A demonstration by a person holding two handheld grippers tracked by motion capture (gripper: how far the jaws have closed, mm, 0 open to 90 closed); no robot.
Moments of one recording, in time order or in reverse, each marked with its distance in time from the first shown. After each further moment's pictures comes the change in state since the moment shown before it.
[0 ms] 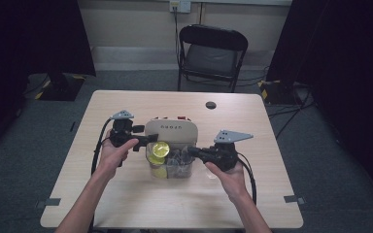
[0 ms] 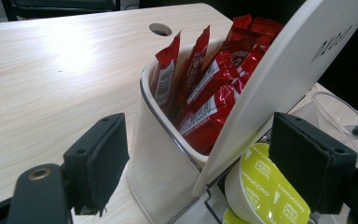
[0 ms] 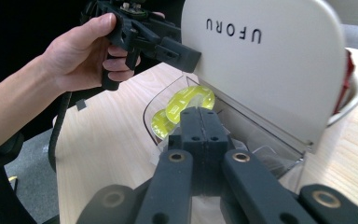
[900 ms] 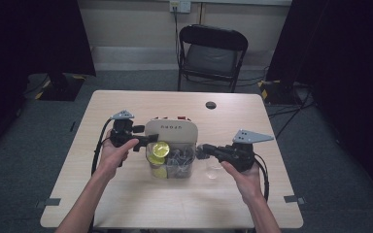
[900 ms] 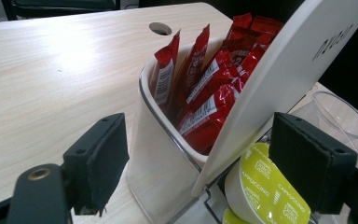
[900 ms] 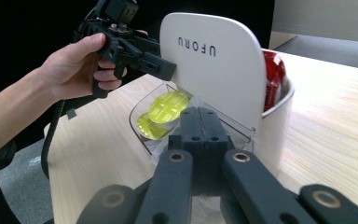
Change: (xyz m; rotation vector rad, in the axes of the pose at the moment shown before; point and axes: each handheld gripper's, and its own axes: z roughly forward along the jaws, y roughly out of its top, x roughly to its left) left arm -0.001 0.000 0.001 0.003 0.001 0.003; right arm -0.009 -0.001 -0.040 -0.048 -0.059 0.009
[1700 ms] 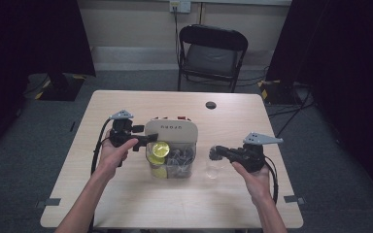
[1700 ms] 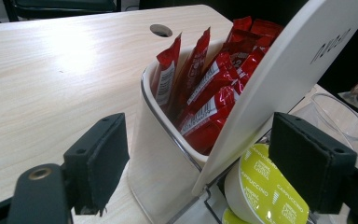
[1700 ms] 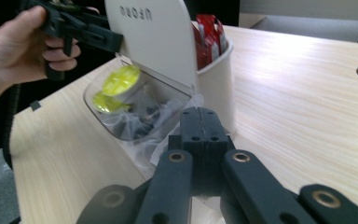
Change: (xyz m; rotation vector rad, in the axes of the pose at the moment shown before) left arm 0.001 0.000 -0.002 -0.007 -0.003 -0.008; right arm -0.028 -0.022 -0.016 0.049 -0.106 0.060
